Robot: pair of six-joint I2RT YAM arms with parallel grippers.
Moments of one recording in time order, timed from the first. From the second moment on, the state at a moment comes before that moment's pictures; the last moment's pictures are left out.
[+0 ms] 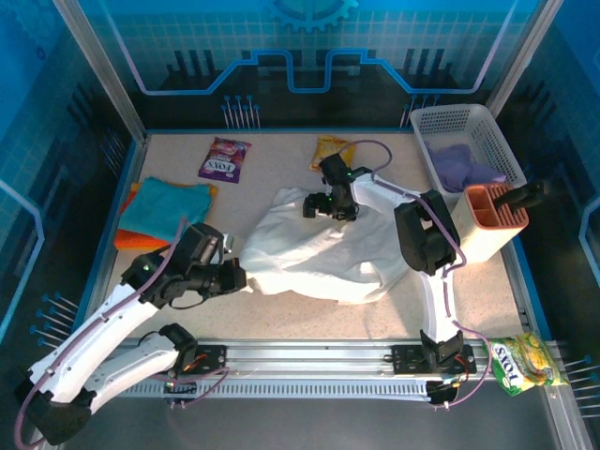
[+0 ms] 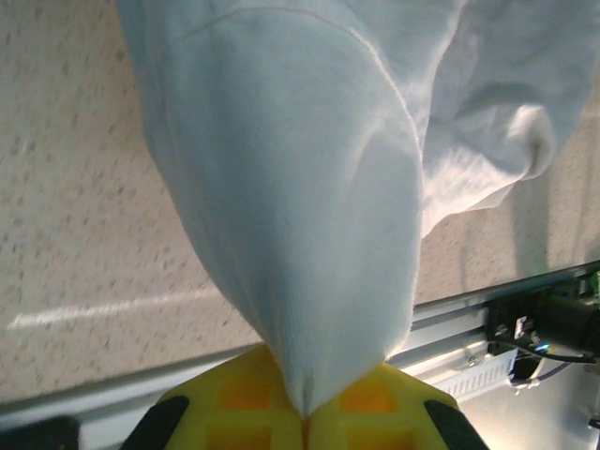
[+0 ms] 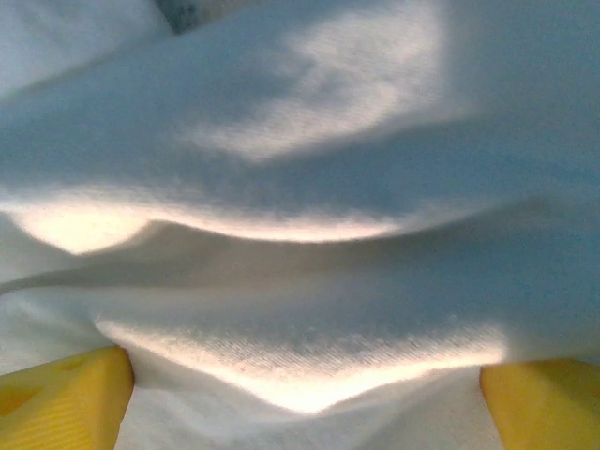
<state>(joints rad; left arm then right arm) -0.59 0.82 0.85 -1.07 0.23 -0.84 0.48 2.12 1.57 -0.68 -0.14 0.50</state>
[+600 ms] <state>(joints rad) -0.63 1.08 0.79 -0.90 0.25 -0.86 0.45 1.38 0.93 -0.79 0.05 0.53</state>
